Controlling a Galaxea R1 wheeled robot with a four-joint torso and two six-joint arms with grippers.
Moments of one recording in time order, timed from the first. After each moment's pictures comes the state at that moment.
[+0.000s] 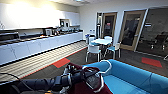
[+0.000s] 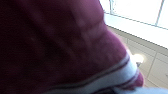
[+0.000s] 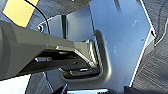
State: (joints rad) left arm 0.38 2.37 -0.98 0.57 -0.34 -1.14; right arm -1.69 3.02 -2.64 -0.27 0.23 0.29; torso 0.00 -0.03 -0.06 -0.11
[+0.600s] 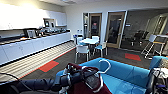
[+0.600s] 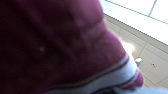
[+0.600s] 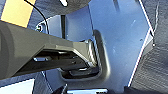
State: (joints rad) left arm 0.39 2.36 -0.98 0.57 -0.34 -1.15; right arm -1.69 3.02 -2.65 -0.27 0.24 0.29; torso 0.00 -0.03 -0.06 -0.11
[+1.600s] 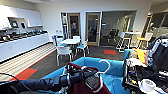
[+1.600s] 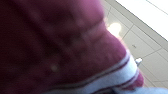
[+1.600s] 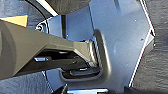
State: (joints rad) left arm 0.39 2.36 -0.98 0.58 -0.34 -1.15; right arm -1.69 3.02 -2.65 -0.27 0.23 0.29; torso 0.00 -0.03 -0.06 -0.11
